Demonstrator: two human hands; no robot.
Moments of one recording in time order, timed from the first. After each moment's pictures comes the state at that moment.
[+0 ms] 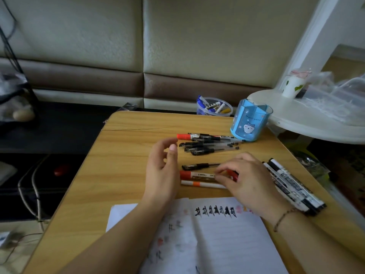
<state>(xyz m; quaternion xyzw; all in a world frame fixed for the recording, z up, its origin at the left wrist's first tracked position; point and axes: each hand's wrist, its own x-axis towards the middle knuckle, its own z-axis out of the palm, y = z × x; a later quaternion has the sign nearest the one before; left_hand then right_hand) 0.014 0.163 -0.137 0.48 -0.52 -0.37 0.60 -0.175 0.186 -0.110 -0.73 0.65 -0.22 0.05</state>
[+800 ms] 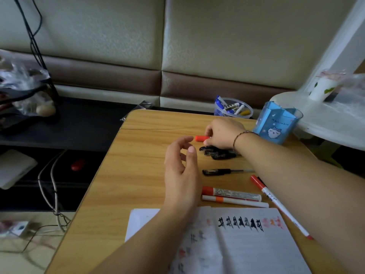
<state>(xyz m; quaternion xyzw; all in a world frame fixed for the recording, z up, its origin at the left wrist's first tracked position) 0.017 0.161 -0.135 0.49 -0.48 -0.36 0.63 -0.106 0.022 -0.087 -0.77 0.64 0.04 -0.02</state>
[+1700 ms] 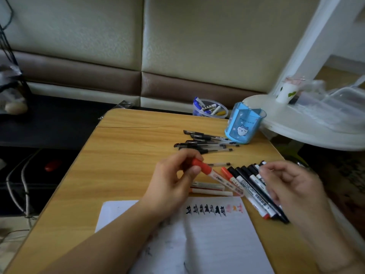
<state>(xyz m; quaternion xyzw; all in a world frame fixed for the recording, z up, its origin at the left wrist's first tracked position) 0.011 0.173 -0.142 0.27 -0.71 -0.34 0.56 -0.210 0.246 -0.075 -0.57 0.61 -0.50 0.23</state>
